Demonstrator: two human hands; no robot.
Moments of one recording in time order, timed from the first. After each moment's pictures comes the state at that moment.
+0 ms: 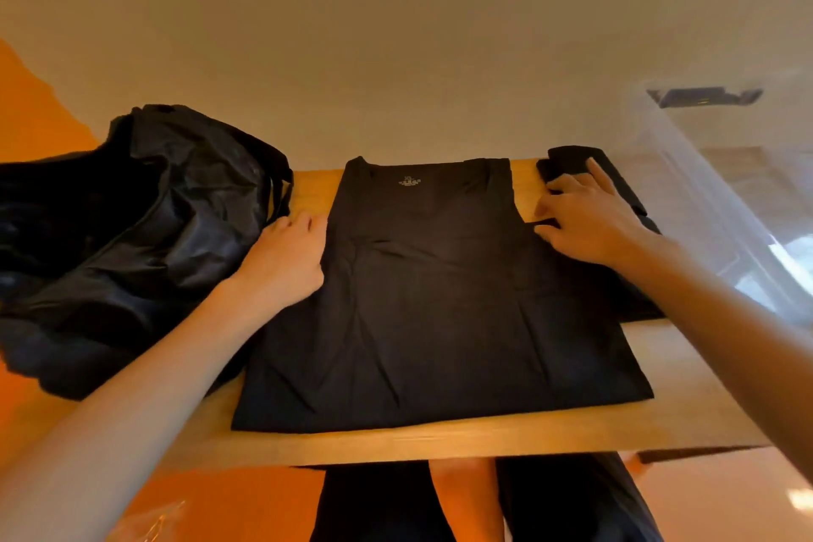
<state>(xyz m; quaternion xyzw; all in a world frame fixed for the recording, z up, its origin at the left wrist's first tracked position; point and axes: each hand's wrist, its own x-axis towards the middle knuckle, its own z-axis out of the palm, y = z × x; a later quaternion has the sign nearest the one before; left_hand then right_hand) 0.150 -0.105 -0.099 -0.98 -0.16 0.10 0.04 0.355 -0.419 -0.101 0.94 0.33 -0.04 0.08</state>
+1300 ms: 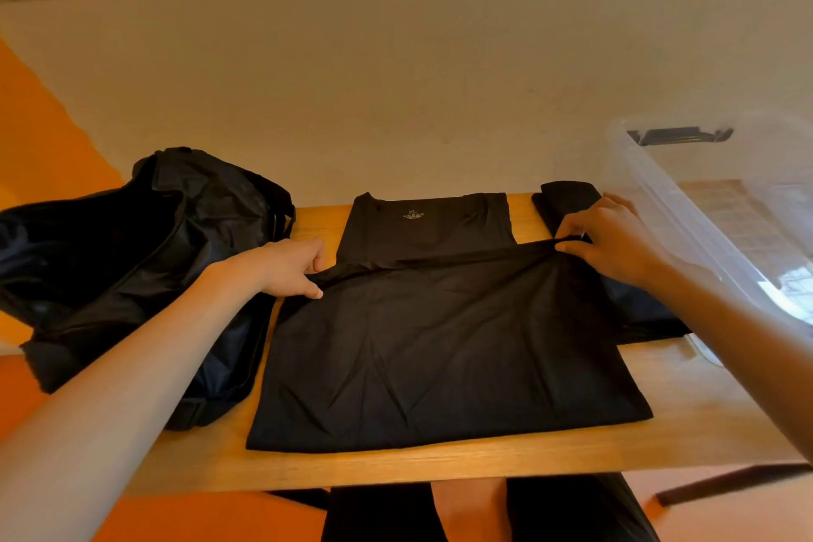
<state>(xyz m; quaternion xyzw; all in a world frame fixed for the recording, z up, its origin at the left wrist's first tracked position) 0.167 -0.054 -0.082 -0.96 -0.13 0.23 -0.06 0.387 -0.465 -0.116 0.90 0.41 0.08 -0.15</state>
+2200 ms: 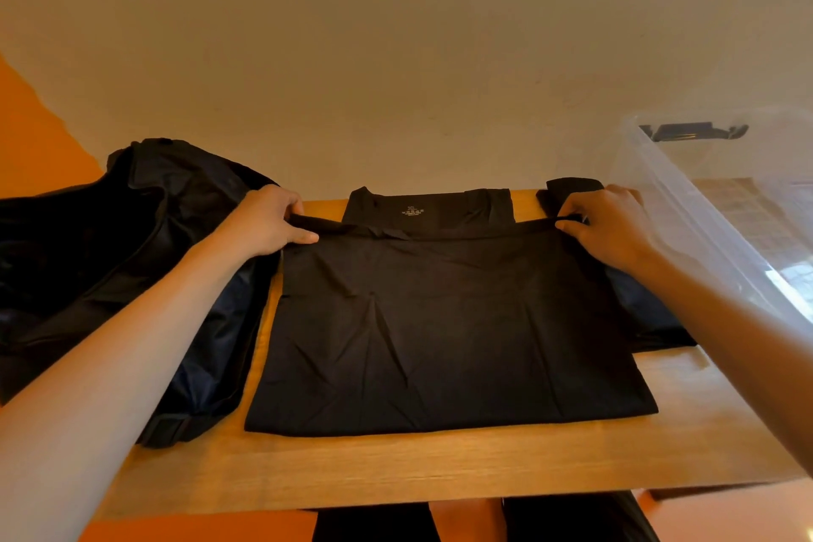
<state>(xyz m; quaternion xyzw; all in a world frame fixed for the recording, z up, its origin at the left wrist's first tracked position) 0.193 -0.037 -0.063 -0.95 -0.23 0.02 -0.20 0.395 -0.439 -0.110 0.93 0.31 0.10 -0.17</state>
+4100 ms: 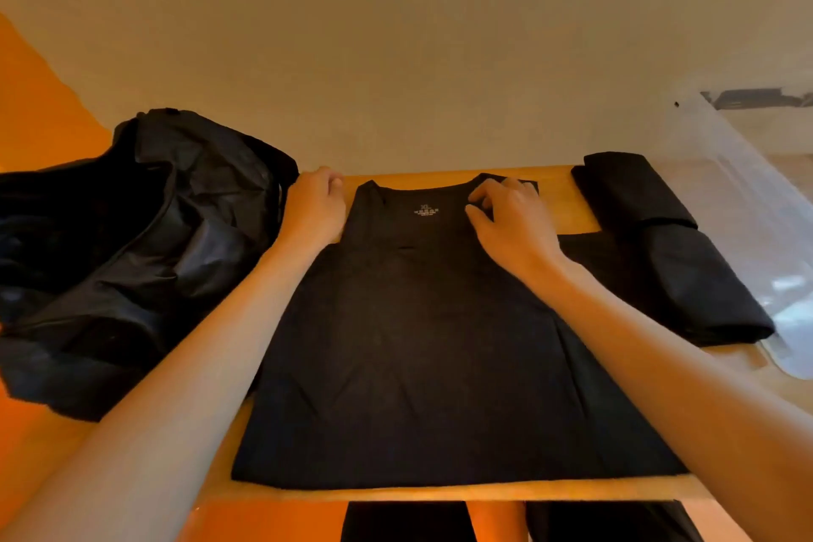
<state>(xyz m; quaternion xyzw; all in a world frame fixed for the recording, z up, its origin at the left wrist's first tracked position) 0.212 -0.072 -0.109 -0.90 -0.30 -0.13 -0.28 0.305 -0.313 -0.124 0.93 0.28 0.01 -0.25</state>
